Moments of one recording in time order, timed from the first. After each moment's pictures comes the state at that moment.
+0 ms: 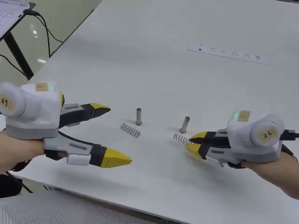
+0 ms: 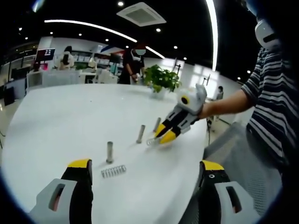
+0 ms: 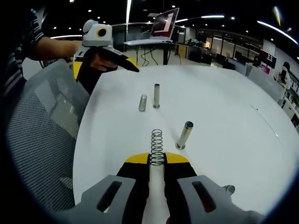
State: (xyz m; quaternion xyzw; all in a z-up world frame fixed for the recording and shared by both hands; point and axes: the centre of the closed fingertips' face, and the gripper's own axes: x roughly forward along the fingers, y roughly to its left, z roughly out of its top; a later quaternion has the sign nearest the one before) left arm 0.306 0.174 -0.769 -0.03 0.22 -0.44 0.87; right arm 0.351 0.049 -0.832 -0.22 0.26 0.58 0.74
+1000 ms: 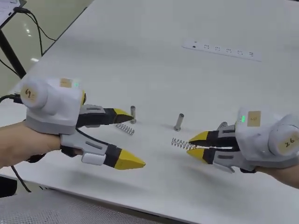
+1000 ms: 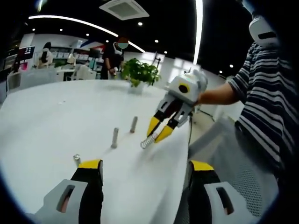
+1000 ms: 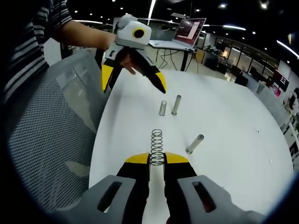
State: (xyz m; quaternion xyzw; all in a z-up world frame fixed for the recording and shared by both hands) left arm 0.299 0.116 -0.768 -0.01 0.23 -0.53 0.82; right arm 0.315 0.041 -0.800 -0.29 0.22 0.62 0.69
